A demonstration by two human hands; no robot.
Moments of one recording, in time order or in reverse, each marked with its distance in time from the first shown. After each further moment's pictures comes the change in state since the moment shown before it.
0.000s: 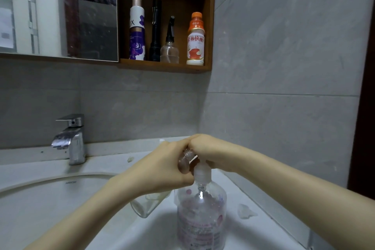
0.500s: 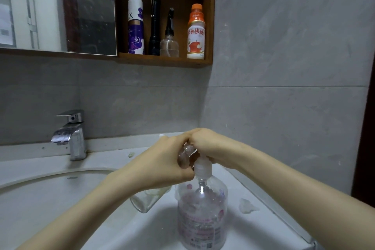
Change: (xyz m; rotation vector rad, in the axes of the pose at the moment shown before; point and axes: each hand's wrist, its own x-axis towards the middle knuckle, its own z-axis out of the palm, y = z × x) left_hand 0.001 0.000 0.000 -0.009 0.013 -0.006; right_hand -0.004 0.002 -0.002 0.017 0.026 -0.054
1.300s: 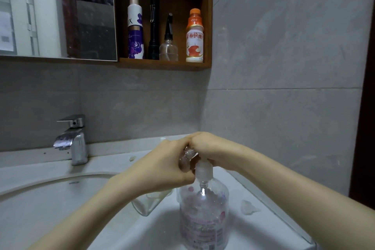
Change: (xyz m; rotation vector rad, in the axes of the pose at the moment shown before) left_hand -0.002 0.000 -0.001 0.033 -0.018 0.010; right_hand 0.008 0.002 0.004 0.034 0.040 0.050
